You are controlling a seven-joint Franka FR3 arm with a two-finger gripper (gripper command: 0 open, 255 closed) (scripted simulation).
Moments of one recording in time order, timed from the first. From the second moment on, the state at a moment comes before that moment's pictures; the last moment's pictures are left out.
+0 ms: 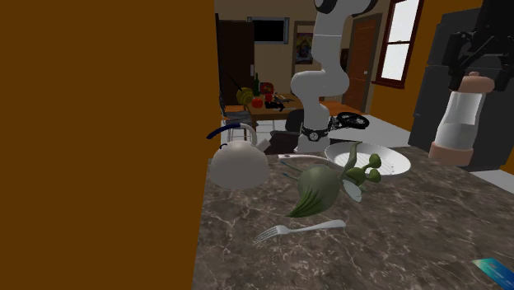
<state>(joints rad) 0.45 0.13 0.13 -1.57 0.02 1.62 0.43</state>
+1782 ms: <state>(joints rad) 0.46 0.17 0.13 -1.88 0.02 1.97 0.43</state>
